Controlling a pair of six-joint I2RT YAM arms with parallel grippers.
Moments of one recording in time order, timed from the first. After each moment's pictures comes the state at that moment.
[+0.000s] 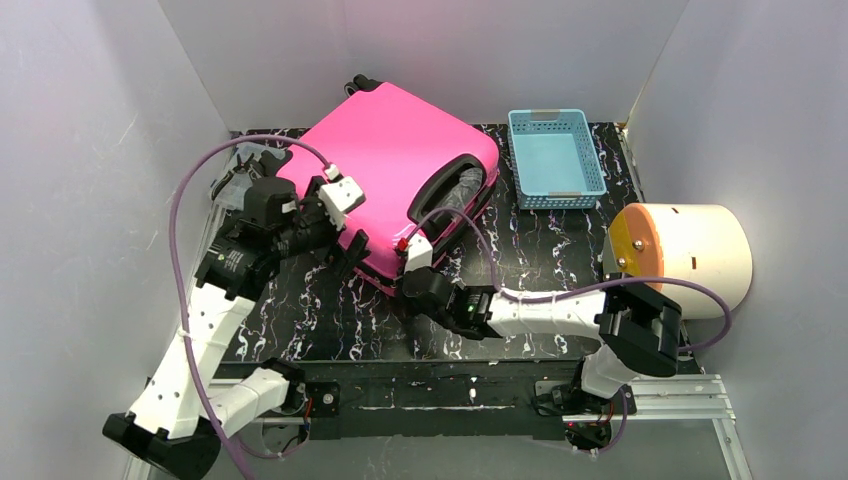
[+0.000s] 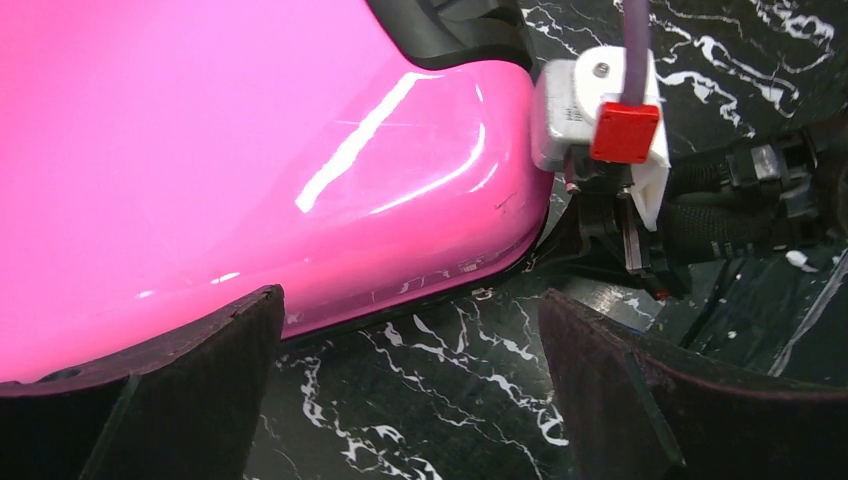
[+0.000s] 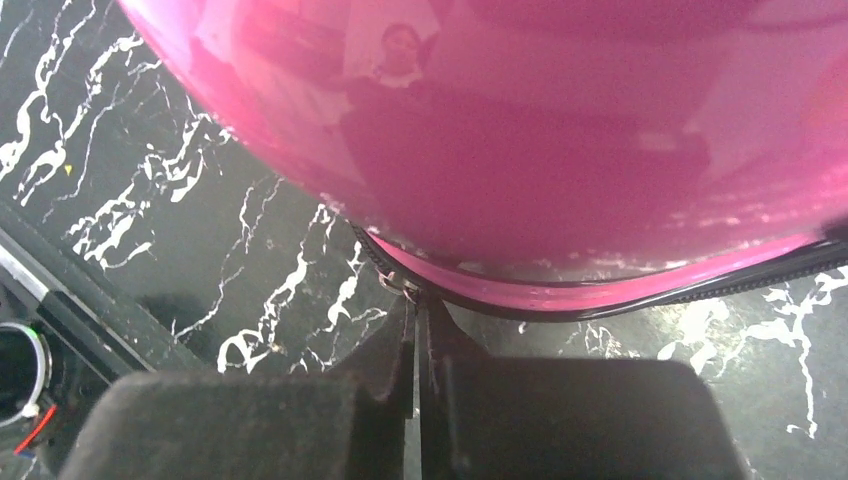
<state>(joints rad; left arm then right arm) -0.37 0.96 1.21 -0.82 0.43 0.38 1.26 1.57 0.90 0.11 0.43 0.54</state>
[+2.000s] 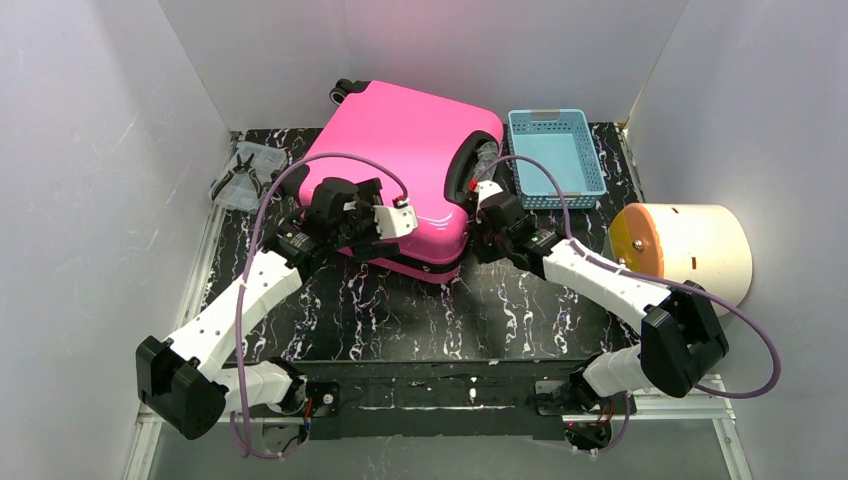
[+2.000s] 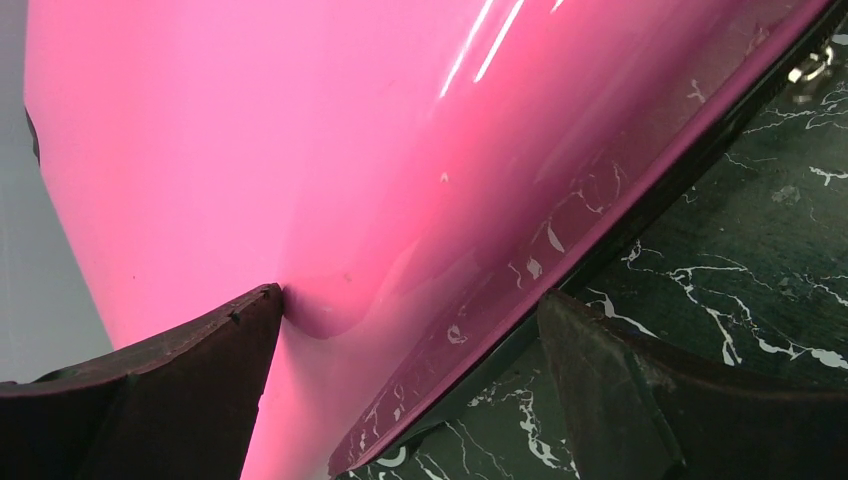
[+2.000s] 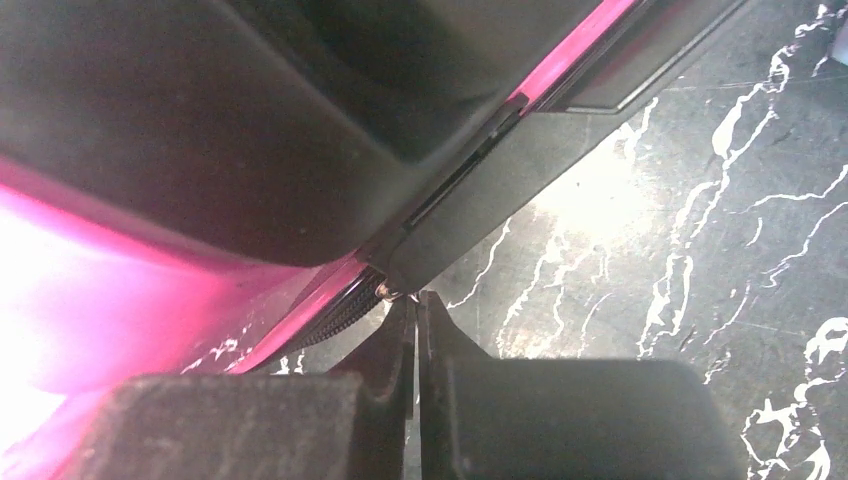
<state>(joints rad) -0.57 1.19 1.06 -0.52 0.06 0.91 0.70 1.38 0.96 -0.35 0.09 0.25</state>
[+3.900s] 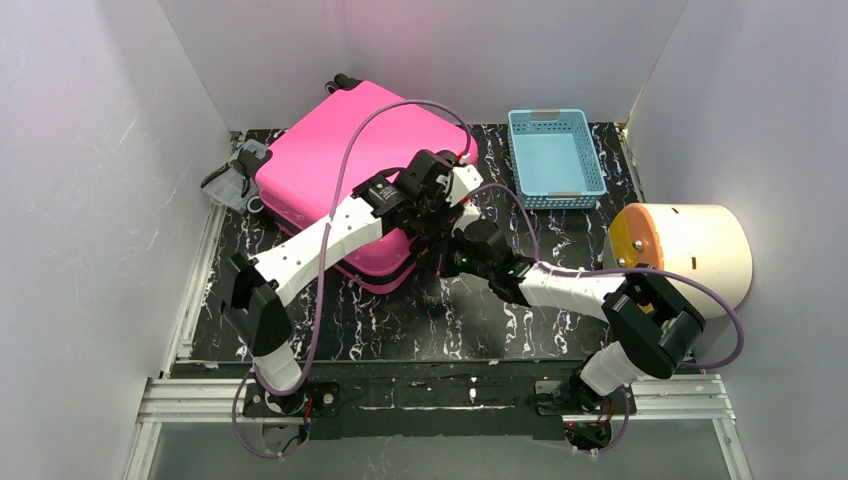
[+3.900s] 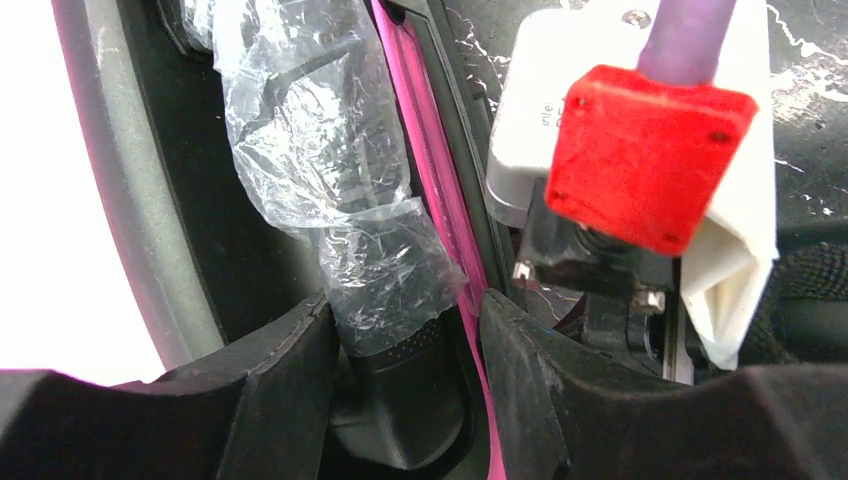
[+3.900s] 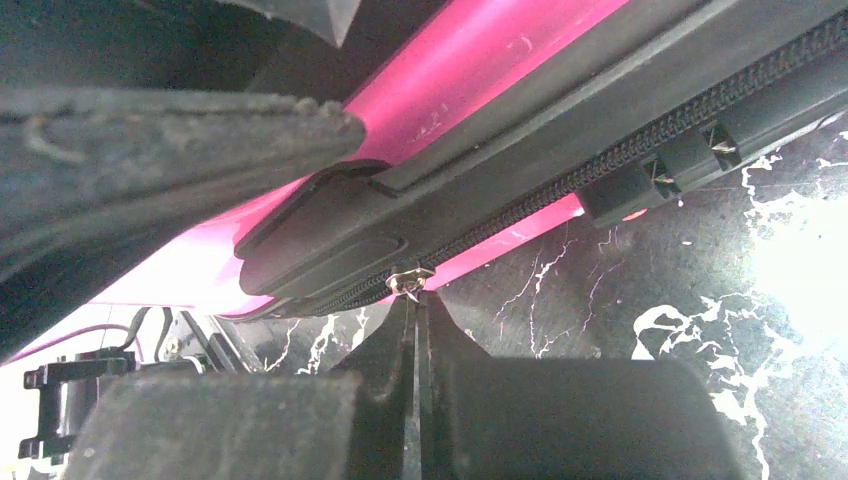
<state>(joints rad) -0.81 1.70 1.61 -0.77 -0.18 0.33 0.83 1.50 0.73 0.37 -0.13 0.70</state>
